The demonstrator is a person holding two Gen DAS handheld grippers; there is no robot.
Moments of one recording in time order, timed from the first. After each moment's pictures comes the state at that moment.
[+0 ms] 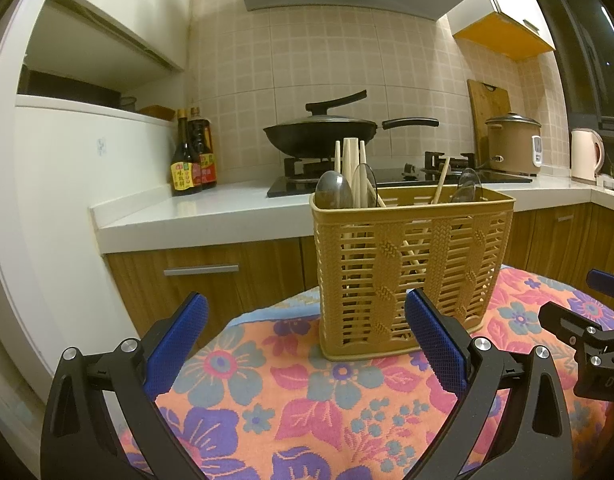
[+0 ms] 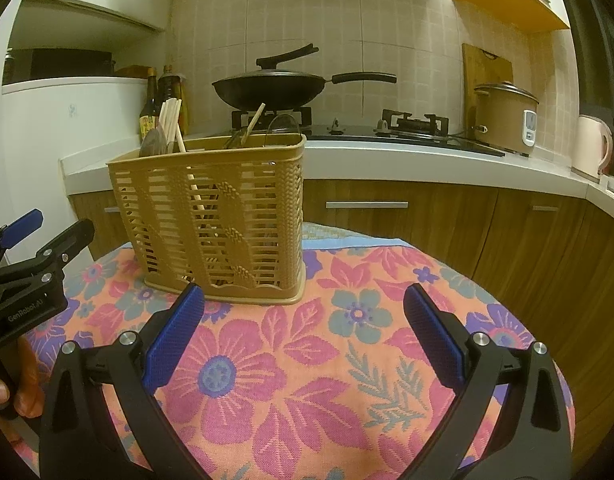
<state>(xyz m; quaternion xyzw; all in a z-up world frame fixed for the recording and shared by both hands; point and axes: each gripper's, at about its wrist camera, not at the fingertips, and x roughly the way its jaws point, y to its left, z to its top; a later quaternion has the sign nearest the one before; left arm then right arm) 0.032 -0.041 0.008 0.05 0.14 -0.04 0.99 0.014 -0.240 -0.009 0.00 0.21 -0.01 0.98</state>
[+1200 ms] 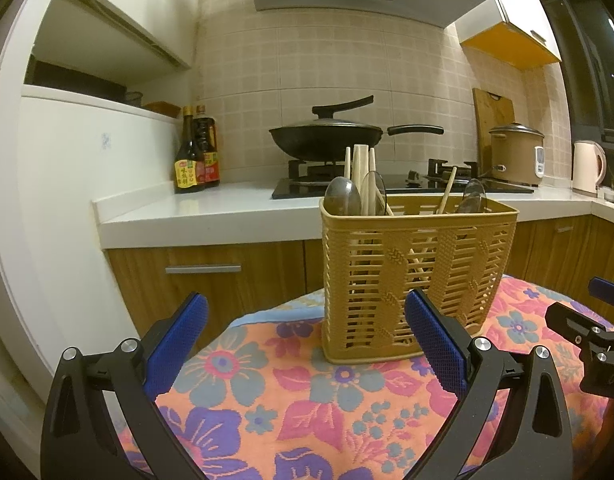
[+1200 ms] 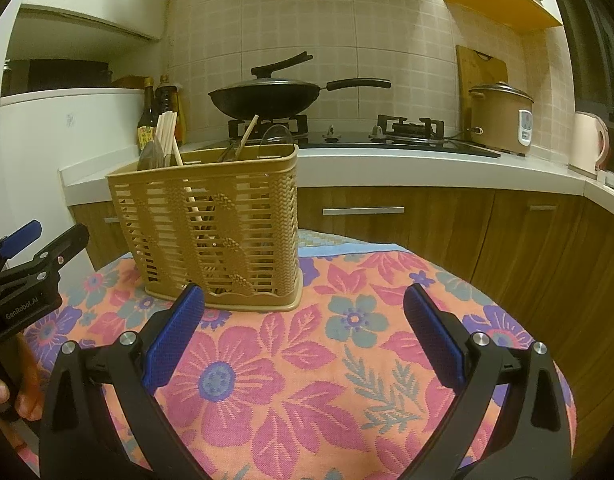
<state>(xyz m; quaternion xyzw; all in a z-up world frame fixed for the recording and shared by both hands) 0.029 -0.034 0.011 0.03 0.13 -0.04 0.99 0.008 -0.245 -0.004 0.01 0.20 -0.01 0.98</state>
